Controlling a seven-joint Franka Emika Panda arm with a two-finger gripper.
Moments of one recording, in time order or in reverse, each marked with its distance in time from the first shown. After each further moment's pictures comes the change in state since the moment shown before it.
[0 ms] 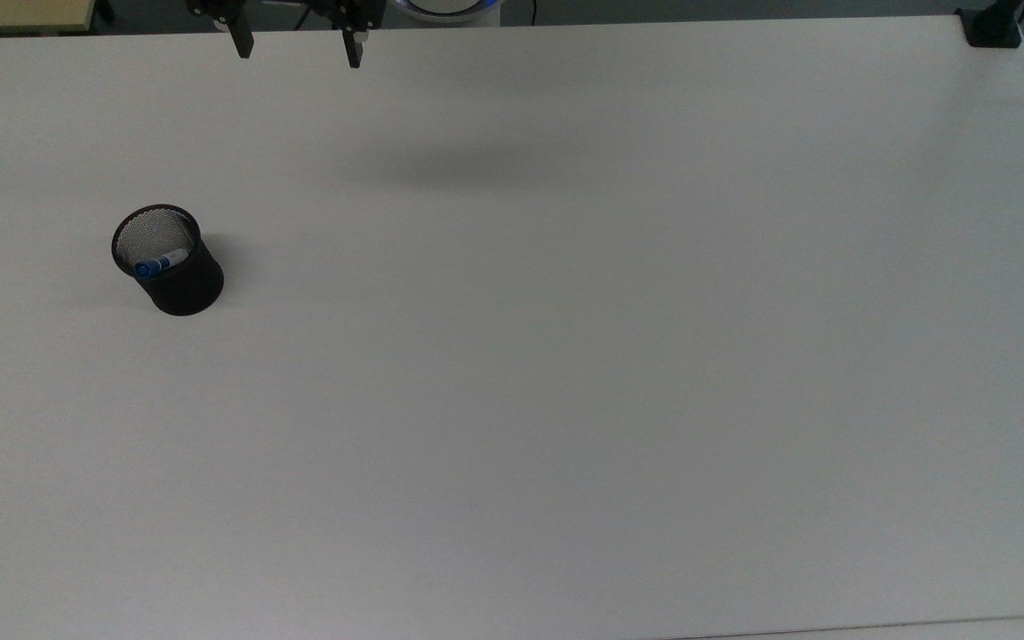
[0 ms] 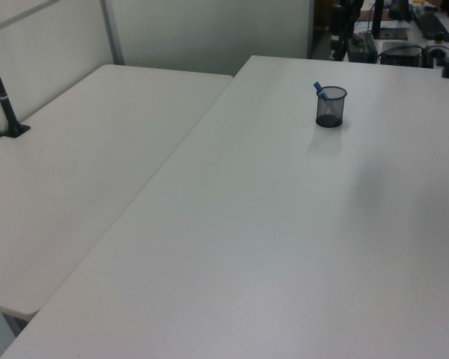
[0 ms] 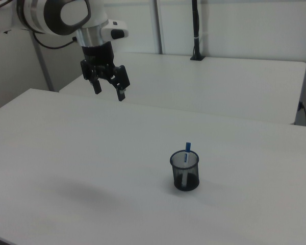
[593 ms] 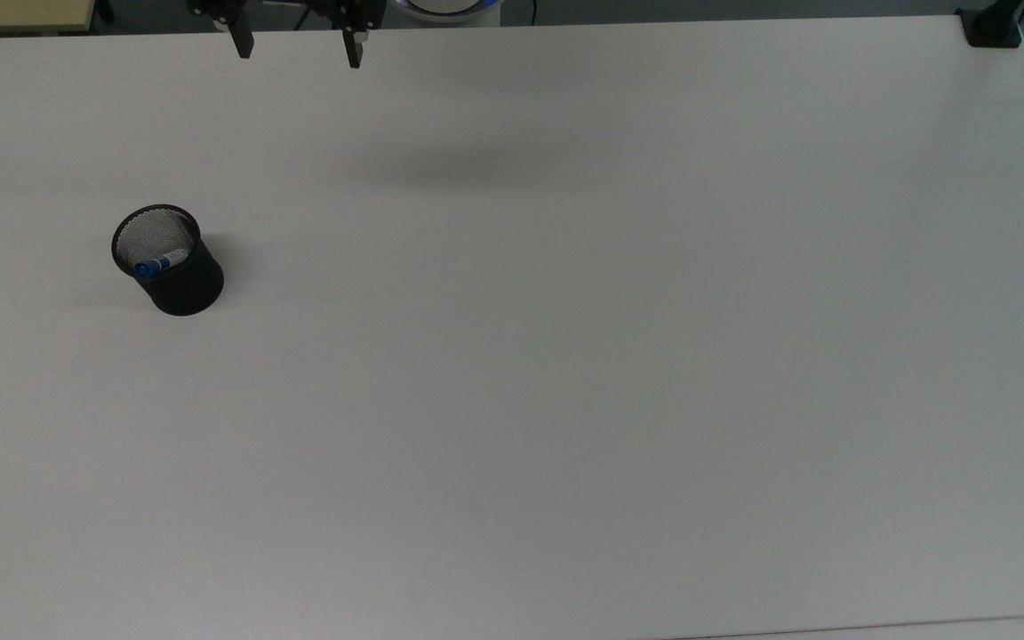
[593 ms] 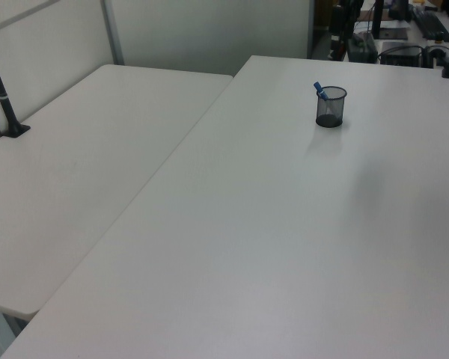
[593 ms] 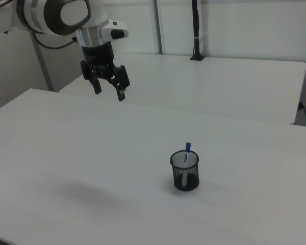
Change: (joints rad) arm 0.000 0.000 0.000 0.000 0.000 0.000 -0.001
